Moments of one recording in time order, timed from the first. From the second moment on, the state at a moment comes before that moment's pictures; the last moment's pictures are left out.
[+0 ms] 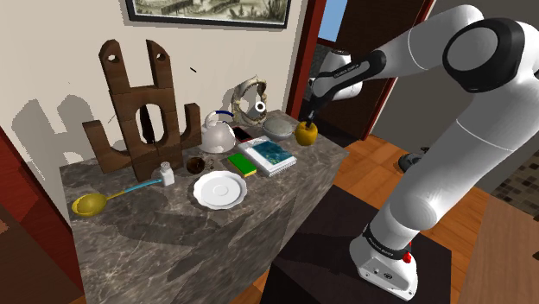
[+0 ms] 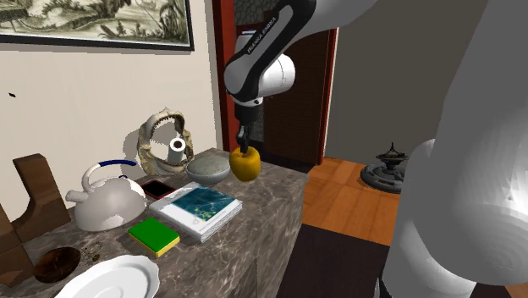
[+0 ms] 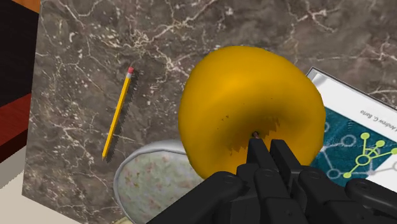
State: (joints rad) arm -0.11 -0.11 -0.41 -2.37 -0.12 2.49 -0.63
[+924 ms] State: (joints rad) arm -0.11 -0.20 -0.39 -2.27 -0.15 2.29 -0.61
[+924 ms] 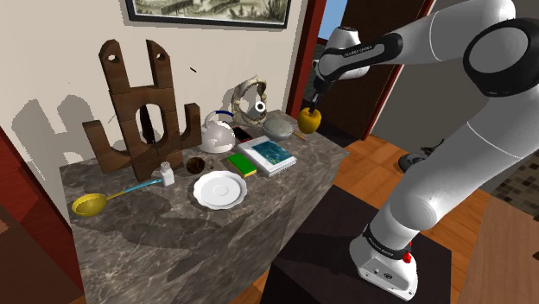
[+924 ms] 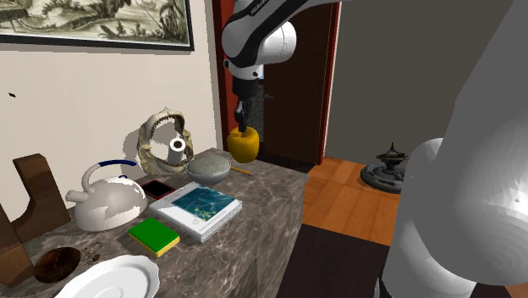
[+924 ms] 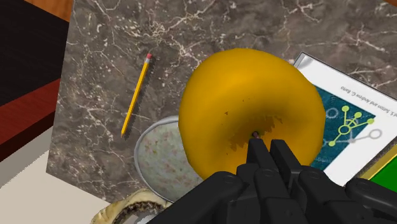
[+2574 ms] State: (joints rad) arm -0.16 0.42 -0.38 -1.27 0.12 1.87 -0.72
